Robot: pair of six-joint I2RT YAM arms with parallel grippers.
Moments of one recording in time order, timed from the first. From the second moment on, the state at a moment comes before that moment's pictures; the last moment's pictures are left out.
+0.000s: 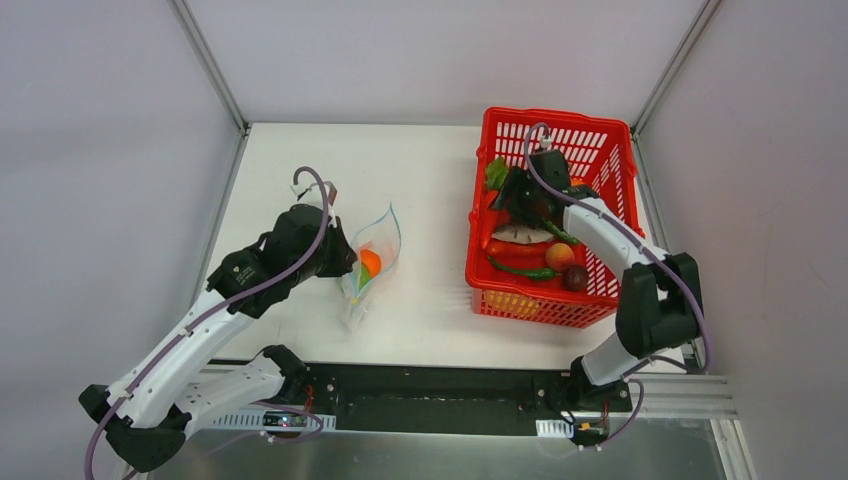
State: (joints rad) left arm -0.69 0.86 1.04 -0.86 -0.23 -0.61; right arm 0.33 1.53 1.12 -0.45 -0.08 0.67
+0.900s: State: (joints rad) left arm -0.69 0.85 1.04 -0.86 -0.21 -0.61; right arm 0.04 1.81 1.45 -0.53 0.15 0.51
